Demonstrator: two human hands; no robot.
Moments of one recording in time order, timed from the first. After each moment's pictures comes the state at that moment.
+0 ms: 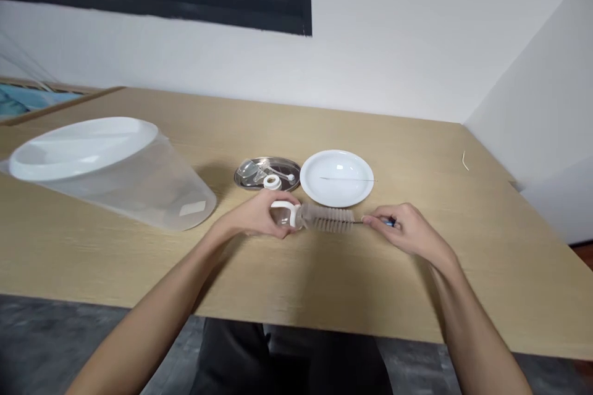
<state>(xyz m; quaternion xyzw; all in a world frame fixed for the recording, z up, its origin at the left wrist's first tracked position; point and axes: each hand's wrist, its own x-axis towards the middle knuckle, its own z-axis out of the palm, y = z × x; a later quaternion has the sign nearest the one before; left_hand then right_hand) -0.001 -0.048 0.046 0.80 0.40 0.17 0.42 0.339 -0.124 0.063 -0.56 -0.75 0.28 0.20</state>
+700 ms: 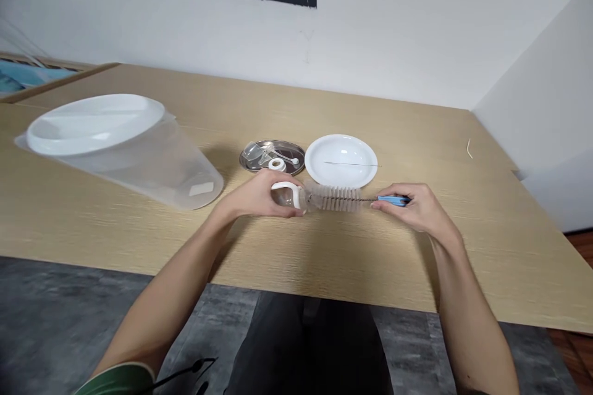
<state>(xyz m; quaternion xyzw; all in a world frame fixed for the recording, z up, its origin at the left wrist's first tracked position) -0.003 -0.060 0.063 0.81 0.37 0.22 0.39 0.342 -0.127 0.068 -0.57 -0.73 0.22 0.30</state>
